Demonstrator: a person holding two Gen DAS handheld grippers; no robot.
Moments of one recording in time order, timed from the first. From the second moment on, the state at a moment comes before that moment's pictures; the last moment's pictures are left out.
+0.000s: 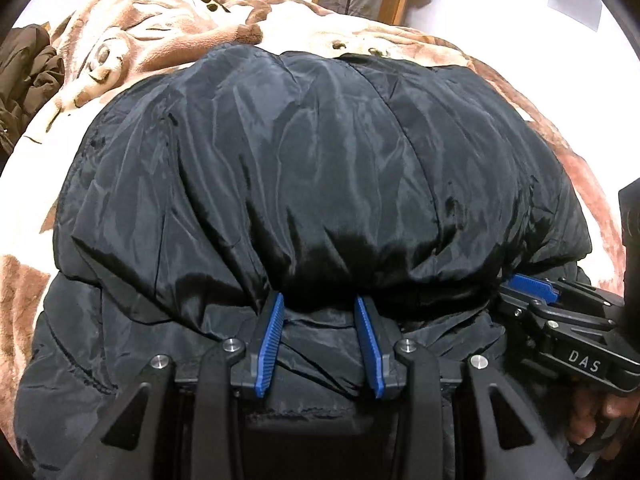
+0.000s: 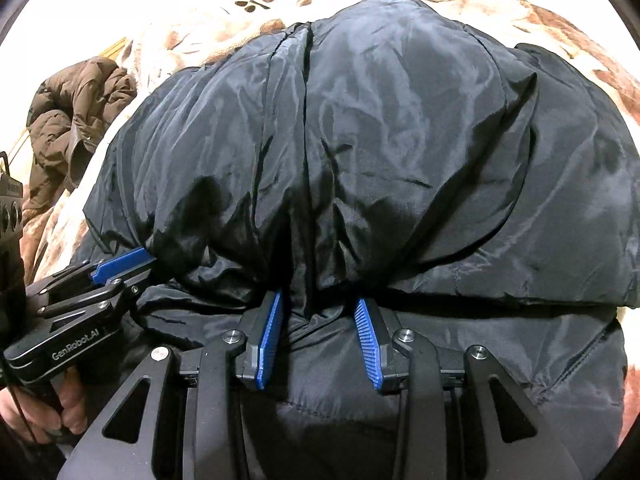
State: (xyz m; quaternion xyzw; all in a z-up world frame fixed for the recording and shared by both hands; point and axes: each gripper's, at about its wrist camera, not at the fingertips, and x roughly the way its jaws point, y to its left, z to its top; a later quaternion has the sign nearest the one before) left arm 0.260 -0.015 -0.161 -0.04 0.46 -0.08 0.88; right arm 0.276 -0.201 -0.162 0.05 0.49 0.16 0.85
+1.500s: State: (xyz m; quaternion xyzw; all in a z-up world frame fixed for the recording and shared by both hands) left arm 0.017 0.009 -0.061 -0.01 0.42 -0.02 0.91; right arm 0.030 -0.307 -0.088 0.07 0.46 0.09 0.88
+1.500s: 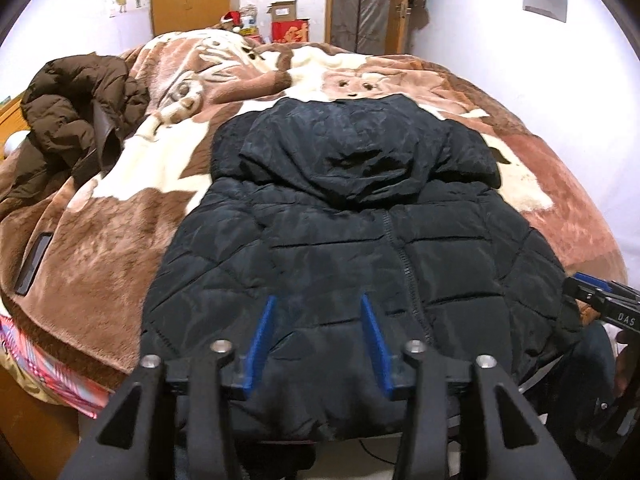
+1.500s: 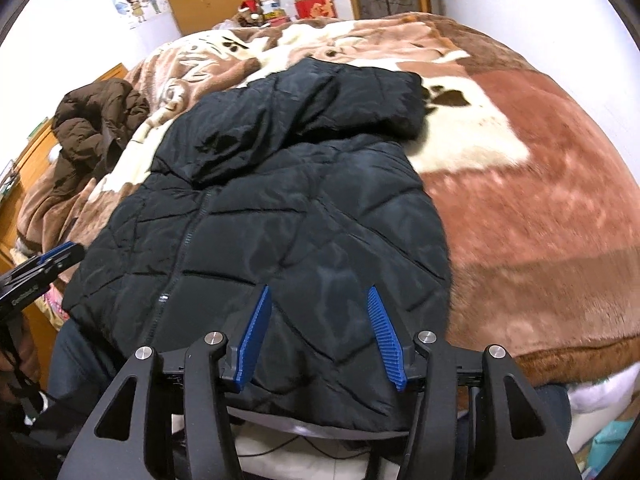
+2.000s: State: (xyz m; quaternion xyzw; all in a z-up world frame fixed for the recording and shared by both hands) left arm 0.036 0.065 -0.088 0.00 0.43 0.05 0.90; right arm 0.046 -0.348 -0.115 0.10 0.48 0.04 0.87
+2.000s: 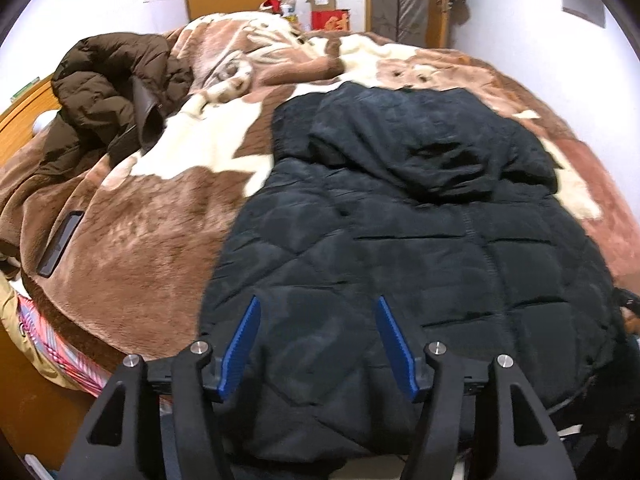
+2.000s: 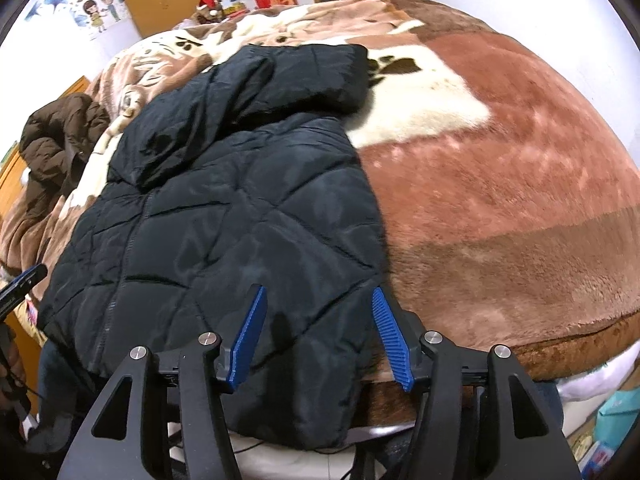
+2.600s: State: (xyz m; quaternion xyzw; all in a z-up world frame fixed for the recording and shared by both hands) left arm 0.044 0.110 -0.162 -0.07 0.52 0.06 0.85; right arm 0.050 -0.351 -0.151 0.16 0.54 0.08 0.82
